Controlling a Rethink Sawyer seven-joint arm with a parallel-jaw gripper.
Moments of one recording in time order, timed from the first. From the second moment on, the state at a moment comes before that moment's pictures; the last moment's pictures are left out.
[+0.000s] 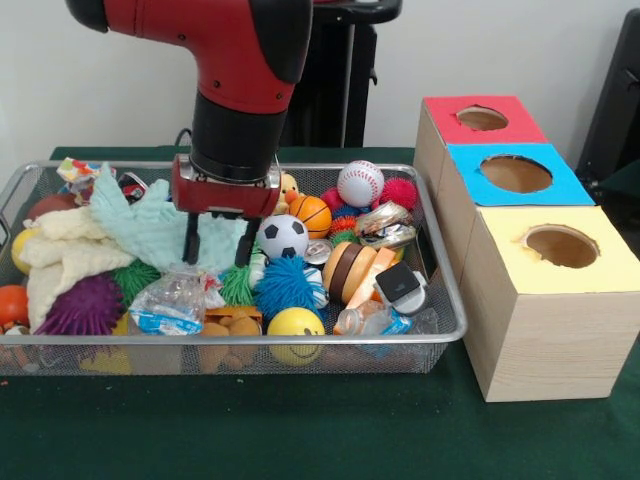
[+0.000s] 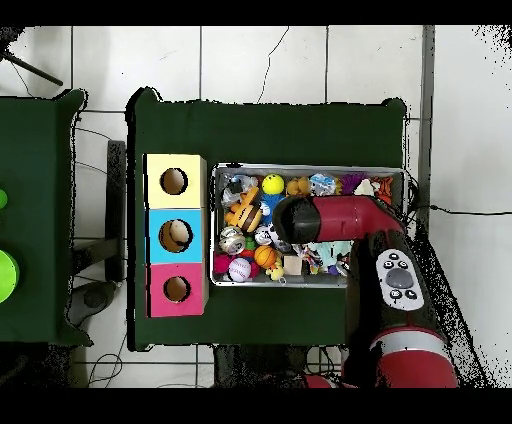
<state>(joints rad) -0.39 -0.52 0.08 1.48 -0.48 0.54 1.61</state>
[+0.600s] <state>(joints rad) -0.38 -0.61 0.13 1.46 -0.47 0.72 1.61</state>
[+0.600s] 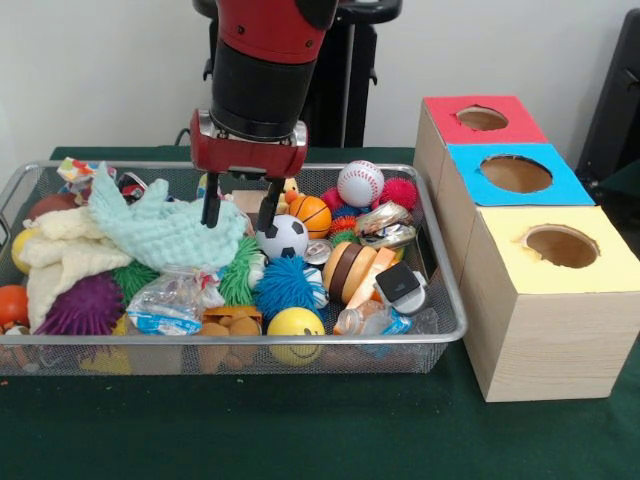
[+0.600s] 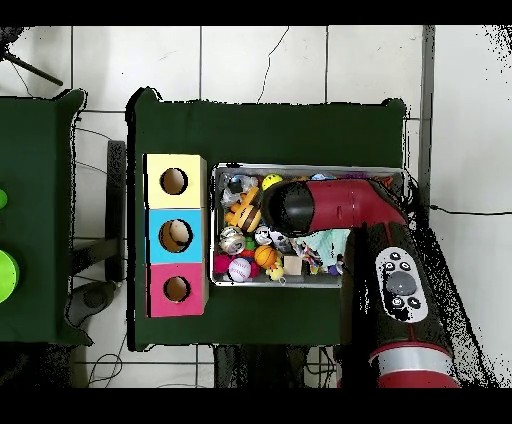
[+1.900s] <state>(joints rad) -0.37 -0.53 0.15 1.33 -0.49 0.72 1.61</state>
